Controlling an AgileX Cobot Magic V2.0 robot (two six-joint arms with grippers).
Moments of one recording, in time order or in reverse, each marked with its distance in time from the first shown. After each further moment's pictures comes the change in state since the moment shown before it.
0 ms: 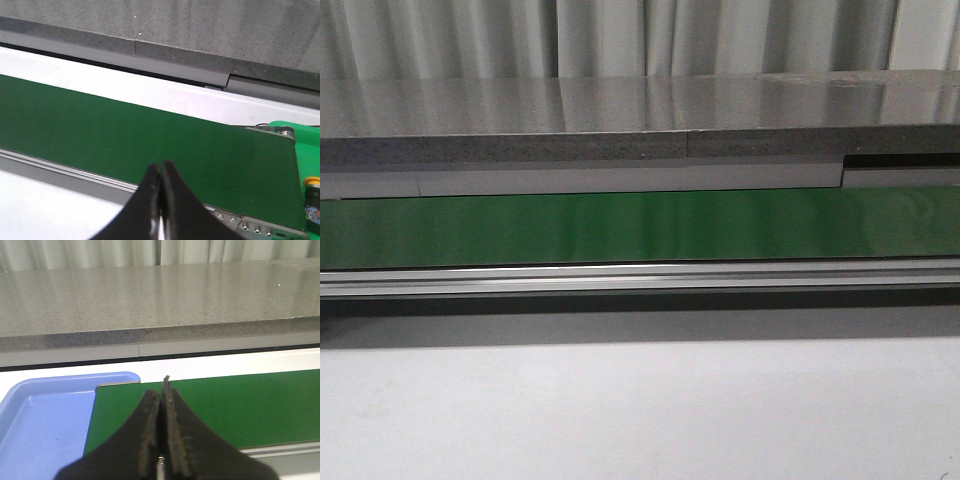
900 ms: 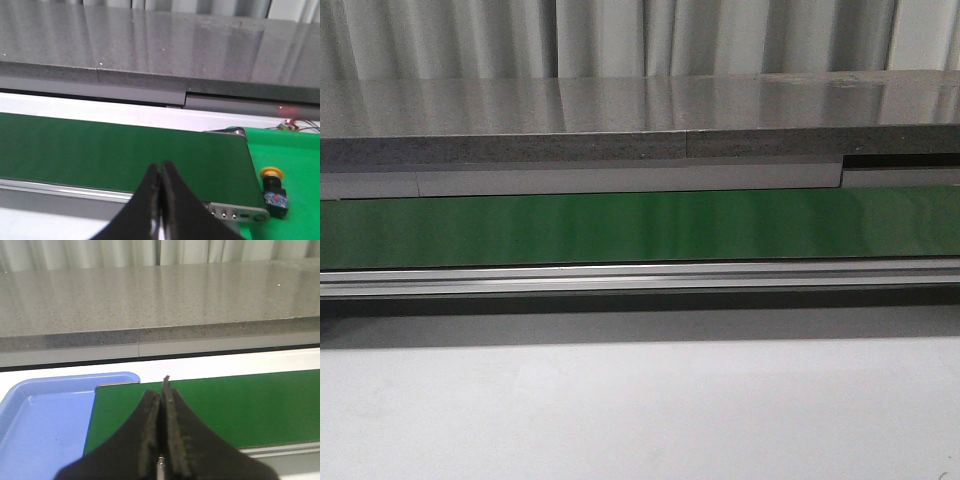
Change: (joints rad) left arm 0.000 0.000 0.000 0.000 0.000 0.000; right arm 0.136 -0.344 0.204 -0.494 -0.156 0.557
